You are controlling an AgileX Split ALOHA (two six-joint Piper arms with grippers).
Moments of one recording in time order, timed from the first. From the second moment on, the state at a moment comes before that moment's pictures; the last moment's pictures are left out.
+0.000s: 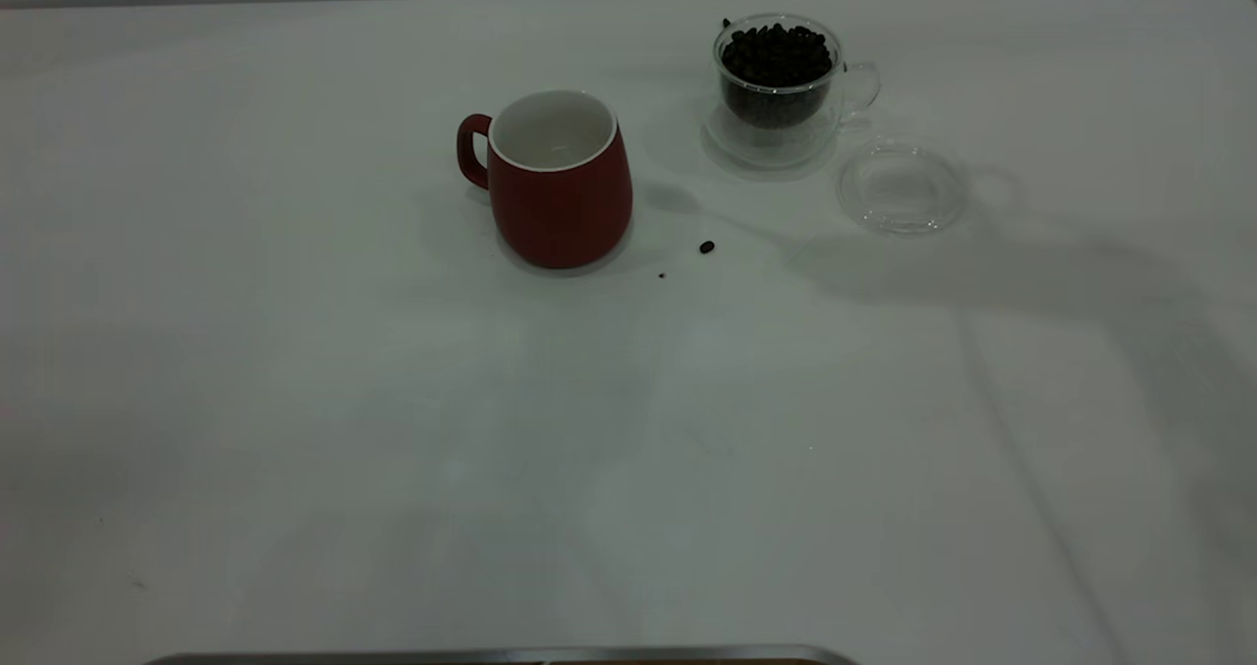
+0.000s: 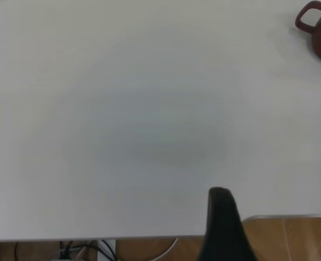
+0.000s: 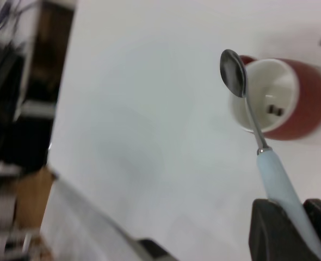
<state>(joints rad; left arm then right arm) -0.06 -0.02 -0.49 0.04 1.14 -0.04 -0.01 1.85 -1.25 1.10 0.88 -0.67</state>
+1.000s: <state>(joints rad) -0.06 -0.02 -0.49 0.04 1.14 -0.04 -0.21 2.16 -0.89 1.79 0.63 -1.01</state>
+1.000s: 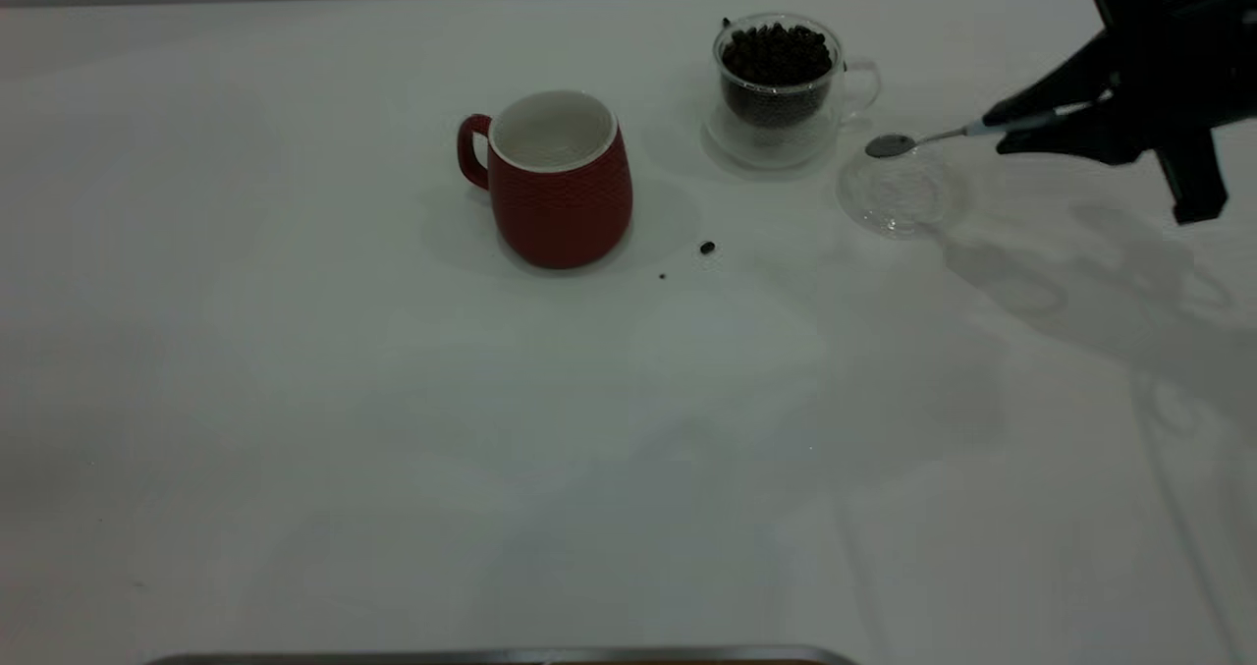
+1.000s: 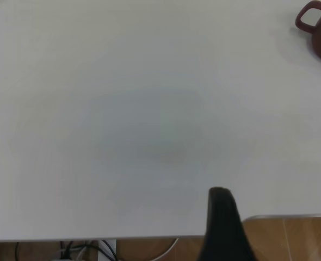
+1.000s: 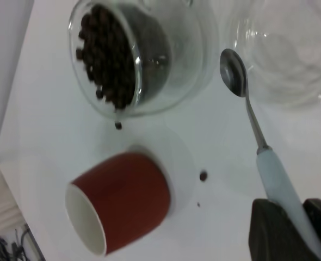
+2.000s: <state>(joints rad) -0.06 -0.02 -0.49 0.04 1.14 -0.04 -0.21 2.37 -0.99 1.80 0.72 -0.99</state>
